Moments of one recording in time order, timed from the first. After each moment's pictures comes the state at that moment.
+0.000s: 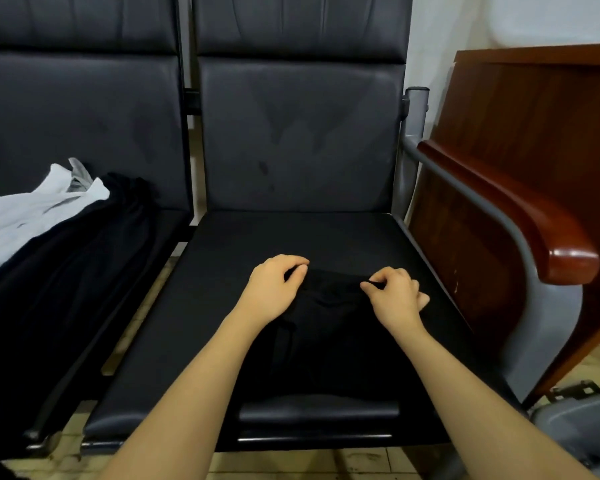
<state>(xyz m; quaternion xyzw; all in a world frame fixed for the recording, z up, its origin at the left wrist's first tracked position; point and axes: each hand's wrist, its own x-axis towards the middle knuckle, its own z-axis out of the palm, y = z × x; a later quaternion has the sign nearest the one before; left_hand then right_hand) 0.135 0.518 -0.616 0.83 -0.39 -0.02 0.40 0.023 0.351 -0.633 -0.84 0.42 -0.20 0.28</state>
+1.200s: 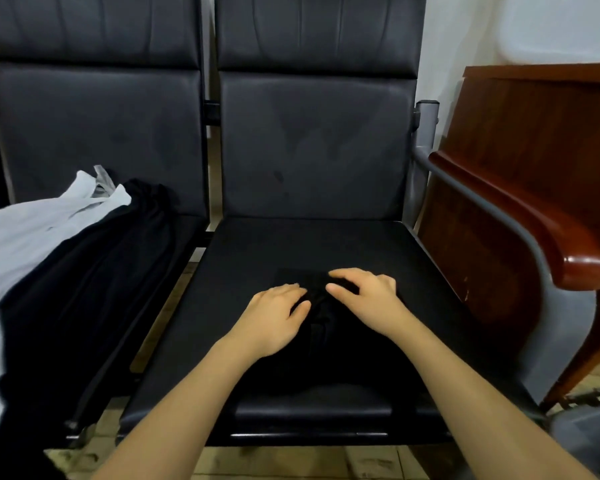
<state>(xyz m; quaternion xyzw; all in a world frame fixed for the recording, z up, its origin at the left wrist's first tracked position) 0.123 0.566 -0.620 0.87 -0.44 -0.06 0.21 0.037 0.396 -0.607 -0.95 0.17 -0.12 0.24</state>
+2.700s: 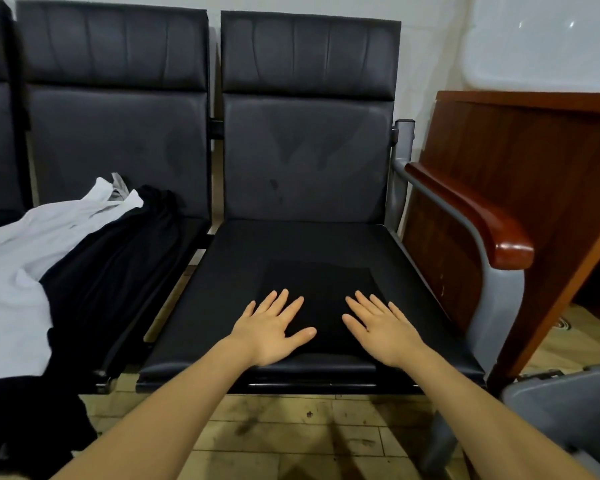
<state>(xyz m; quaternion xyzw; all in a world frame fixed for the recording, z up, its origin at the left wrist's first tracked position) 0.073 0.587 -0.636 0.89 -0.43 -0.12 0.05 -0.052 0.397 -0.636 -0.97 0.21 0.04 0.12</state>
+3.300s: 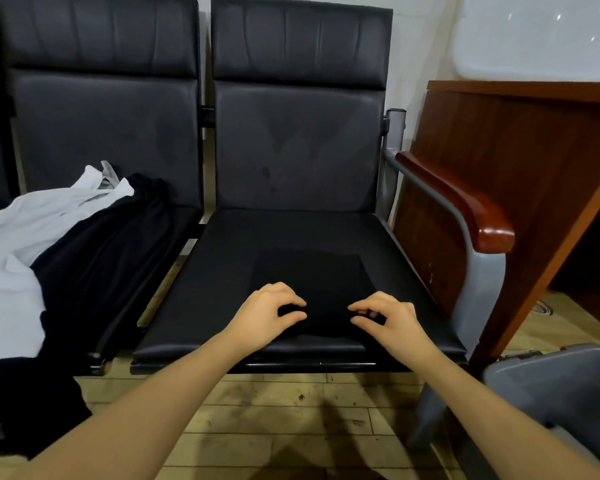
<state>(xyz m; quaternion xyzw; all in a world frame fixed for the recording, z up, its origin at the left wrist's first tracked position) 0.057 0.593 -0.637 0.81 -0.49 -0.01 0.33 -0.098 0.398 -0.639 -0.92 0.12 -0.21 0.32</state>
